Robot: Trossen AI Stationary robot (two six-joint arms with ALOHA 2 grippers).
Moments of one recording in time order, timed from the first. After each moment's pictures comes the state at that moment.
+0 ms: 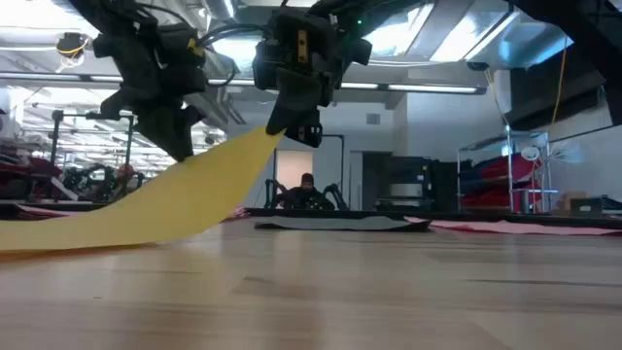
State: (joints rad) left arm 0.59 1.15 0.71 -0.64 0.21 0.77; right arm -0.16 2.18 1.86 -0.82 -0.62 0.06
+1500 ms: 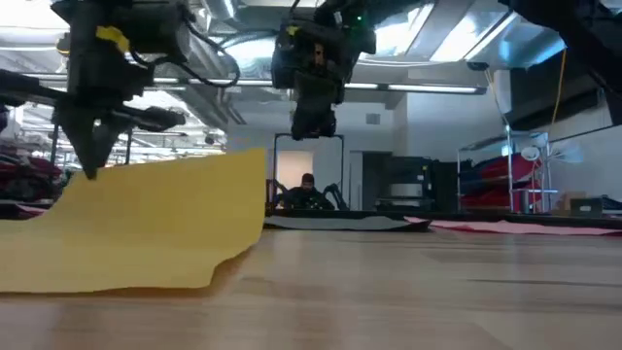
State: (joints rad) left arm 0.03 1.18 0.71 -0.98 -0.01 0.71; right arm -0.26 2.17 1.96 -1.05 -0.51 -0.08
